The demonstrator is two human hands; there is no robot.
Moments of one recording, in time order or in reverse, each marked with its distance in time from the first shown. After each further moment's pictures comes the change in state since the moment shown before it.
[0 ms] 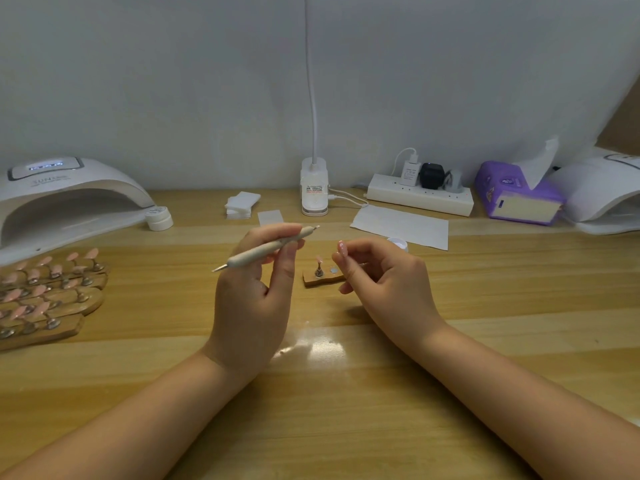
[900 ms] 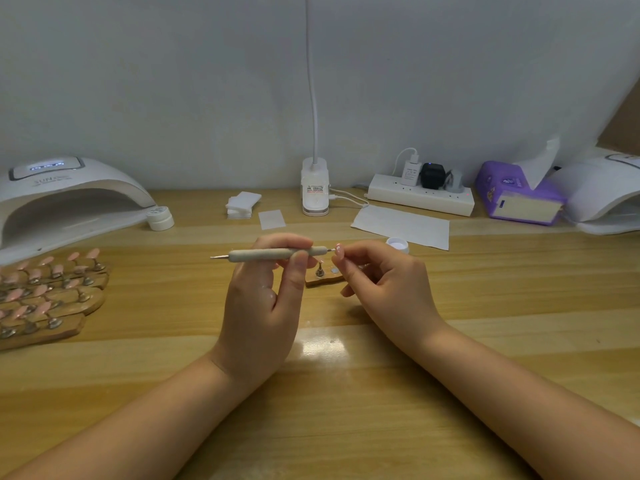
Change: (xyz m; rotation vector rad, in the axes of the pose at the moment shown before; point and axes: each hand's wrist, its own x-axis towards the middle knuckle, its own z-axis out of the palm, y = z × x) left_hand -0.004 0.007 0.003 -0.027 -0.040 0.030; right_hand 0.000 0.000 0.001 -0.001 -0.014 0.004
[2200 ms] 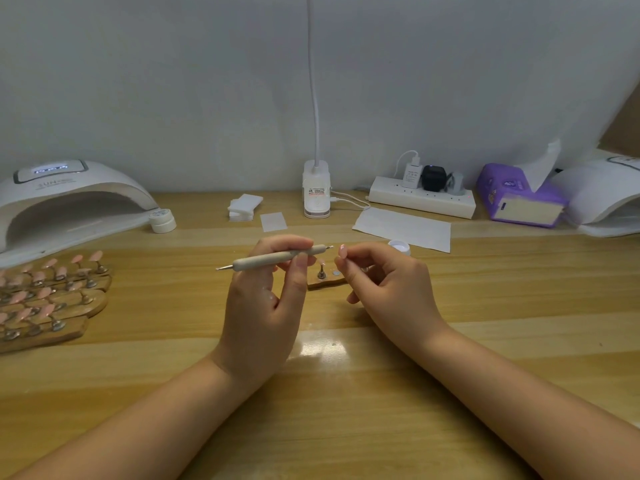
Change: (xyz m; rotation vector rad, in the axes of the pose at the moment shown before) left_hand 0.002 0.000 0.000 -0.016 0.002 -0.015; right_hand 0.000 -0.003 -0.001 -0.014 0.003 0.009
